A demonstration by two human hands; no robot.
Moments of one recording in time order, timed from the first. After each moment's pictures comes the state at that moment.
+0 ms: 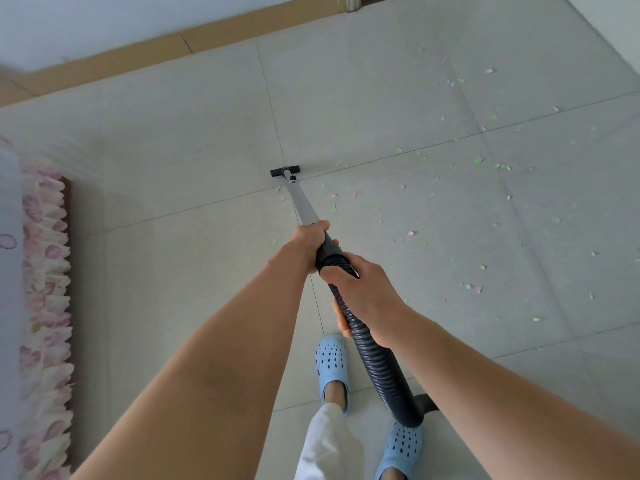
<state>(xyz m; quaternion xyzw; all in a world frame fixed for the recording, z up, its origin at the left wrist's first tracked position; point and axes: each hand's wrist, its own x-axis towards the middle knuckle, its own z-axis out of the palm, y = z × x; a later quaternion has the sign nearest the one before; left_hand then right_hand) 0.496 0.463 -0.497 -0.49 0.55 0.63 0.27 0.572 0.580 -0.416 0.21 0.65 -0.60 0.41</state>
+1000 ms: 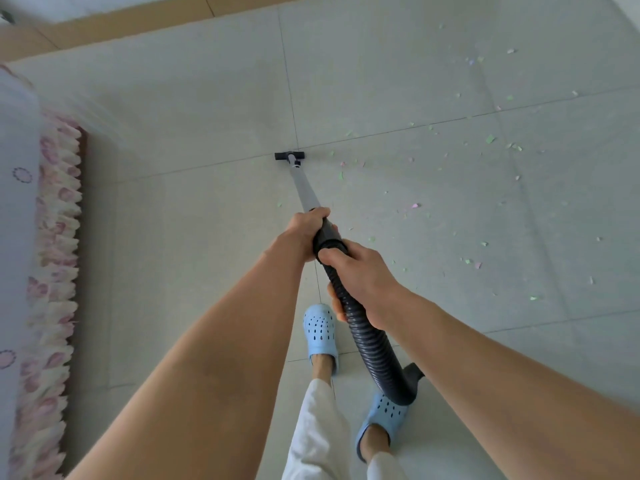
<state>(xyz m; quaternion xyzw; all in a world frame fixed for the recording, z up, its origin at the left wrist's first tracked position) 0.603 0.481 -0.511 -0.49 0.49 0.69 0.22 0.666 0.605 -0.428 0.20 0.63 -0.61 0.44</state>
